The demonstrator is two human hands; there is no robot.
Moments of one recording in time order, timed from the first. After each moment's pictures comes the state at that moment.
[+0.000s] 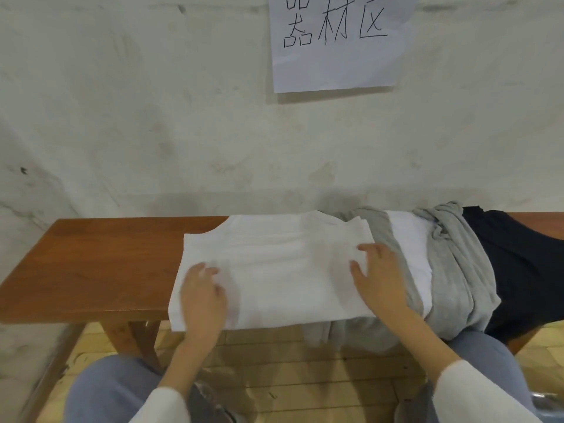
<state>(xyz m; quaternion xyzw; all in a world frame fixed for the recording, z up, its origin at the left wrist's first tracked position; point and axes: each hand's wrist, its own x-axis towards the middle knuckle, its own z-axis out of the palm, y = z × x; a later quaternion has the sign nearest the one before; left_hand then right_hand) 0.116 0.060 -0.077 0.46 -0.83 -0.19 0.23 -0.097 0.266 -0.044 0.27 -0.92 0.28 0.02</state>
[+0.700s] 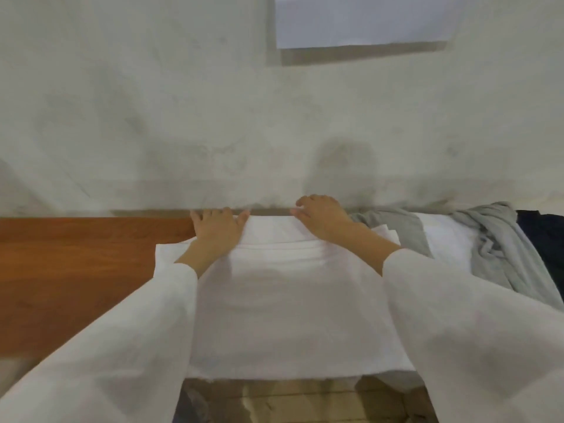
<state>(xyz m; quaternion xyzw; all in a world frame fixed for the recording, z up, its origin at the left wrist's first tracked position) -0.055 -0.082 -0.090 0.43 -0.89 -0.06 -0.10 -0.212 0.070 -0.070 0.47 -0.87 0.06 -0.13</state>
